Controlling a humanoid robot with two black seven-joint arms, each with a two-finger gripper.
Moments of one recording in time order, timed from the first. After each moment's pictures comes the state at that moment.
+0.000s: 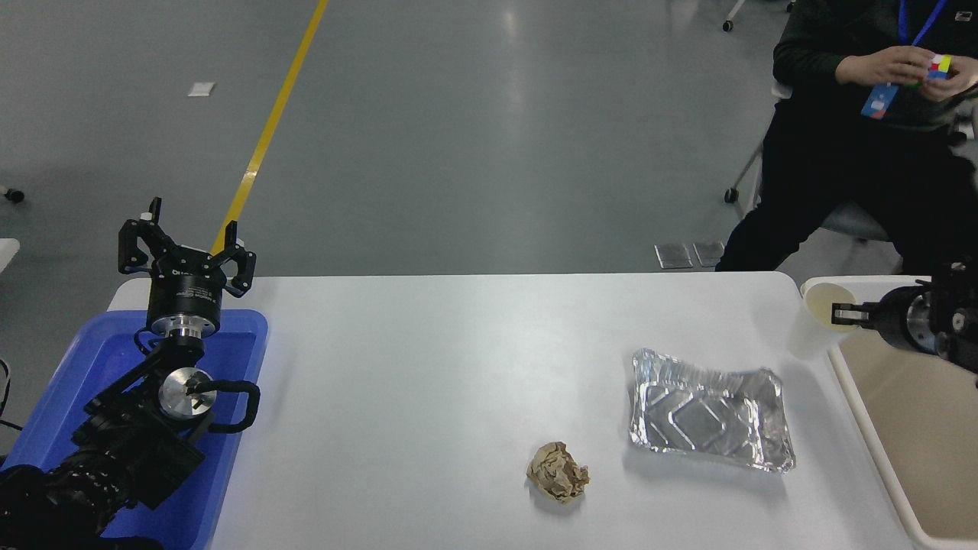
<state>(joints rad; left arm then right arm) -0.69 0.18 -0.83 -0.29 -0.15 -0.55 -0.64 1.37 -0.80 -0.69 0.87 -0.85 0.23 0.10</state>
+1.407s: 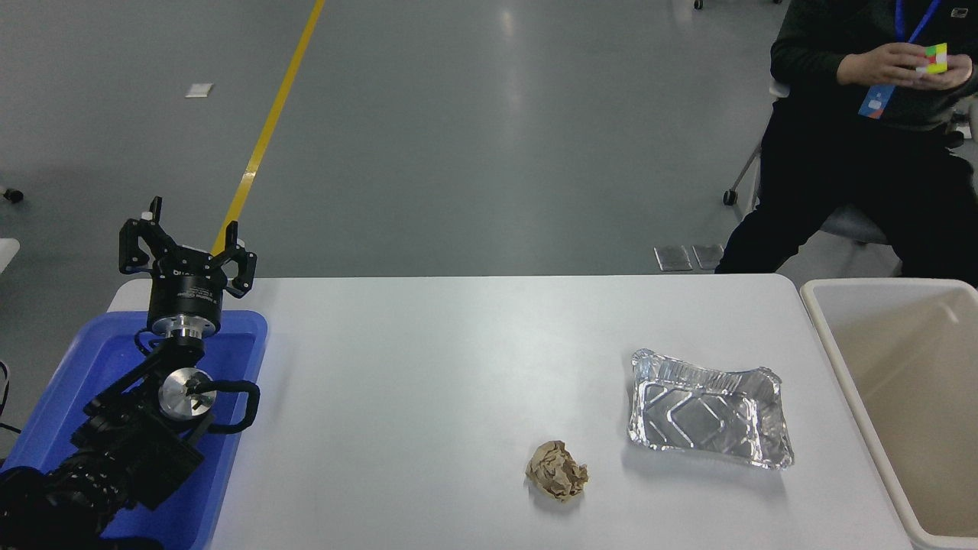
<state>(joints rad) -0.69 0.18 -0.83 -0.29 -0.15 -0.55 -0.64 1.47 -1.00 -0.63 0.54 -0.53 0.31 0.09</state>
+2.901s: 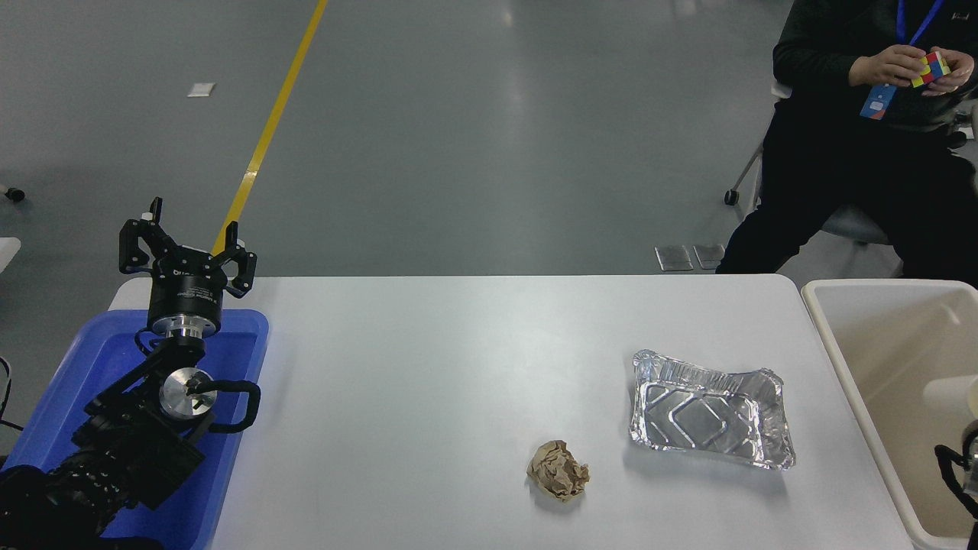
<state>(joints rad) -0.69 0.18 -0.83 -0.29 -0.15 -0.55 -0.64 0.59 -0.29 0.41 -0.17 -0.06 -0.08 0.02</state>
